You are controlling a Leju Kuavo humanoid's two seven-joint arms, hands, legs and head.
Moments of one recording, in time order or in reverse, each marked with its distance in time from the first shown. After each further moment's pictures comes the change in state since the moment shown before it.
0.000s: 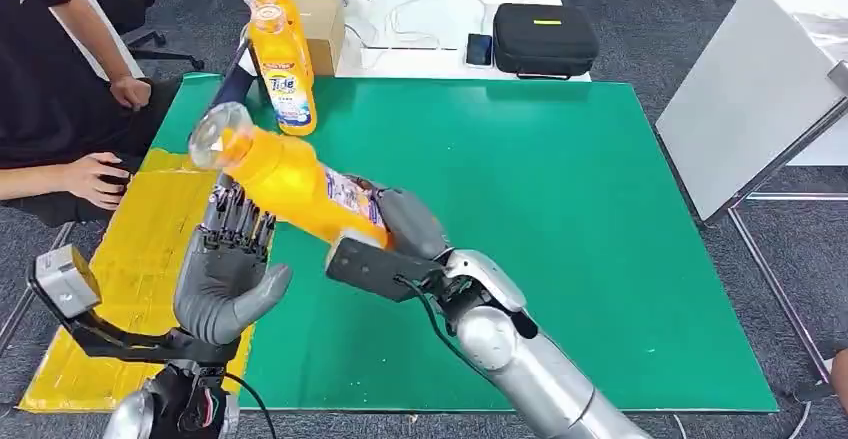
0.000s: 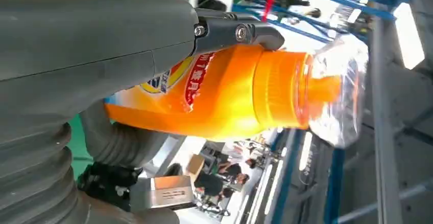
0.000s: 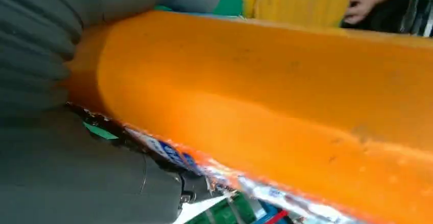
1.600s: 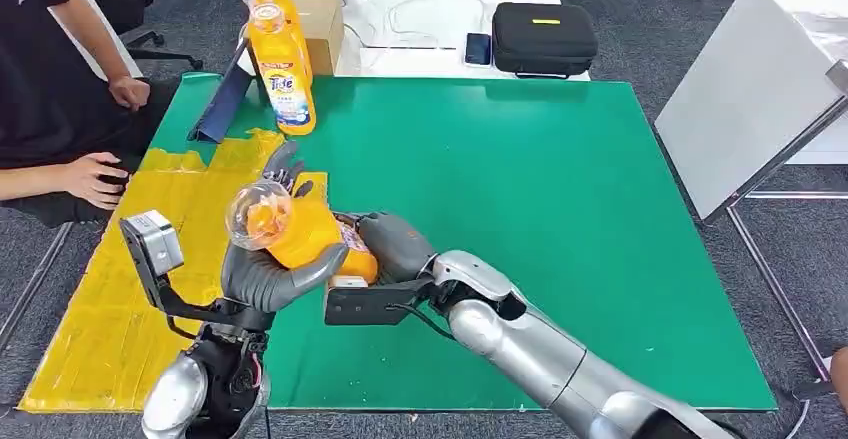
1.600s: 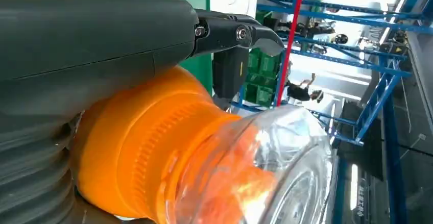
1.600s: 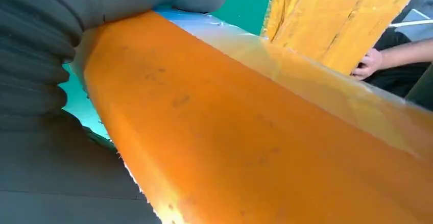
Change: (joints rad) left arm -0.168 0.050 -0.149 0.165 -0.138 0.206 -0.021; right arm -0.154 -0.071 0.241 0.249 -0.054 -0.053 -0.245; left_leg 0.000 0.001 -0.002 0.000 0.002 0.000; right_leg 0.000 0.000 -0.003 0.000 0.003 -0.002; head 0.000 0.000
